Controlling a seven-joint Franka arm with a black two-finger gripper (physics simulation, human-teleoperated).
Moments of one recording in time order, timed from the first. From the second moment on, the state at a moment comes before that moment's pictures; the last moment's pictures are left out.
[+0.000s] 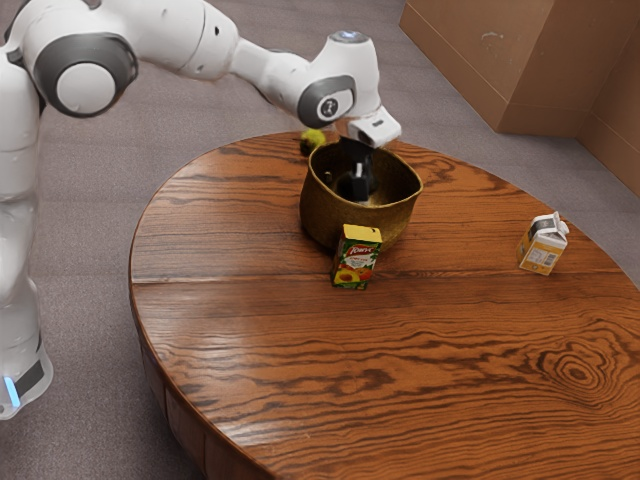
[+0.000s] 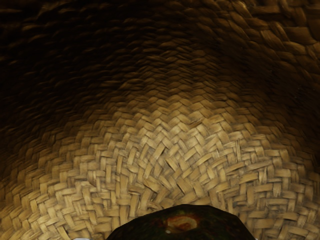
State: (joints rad) arm -0.10 0.10 0.33 -1.88 -0.19 2.32 0.74
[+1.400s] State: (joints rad) arm 0.20 0.03 0.33 -1.58 0.10 2.18 0.67
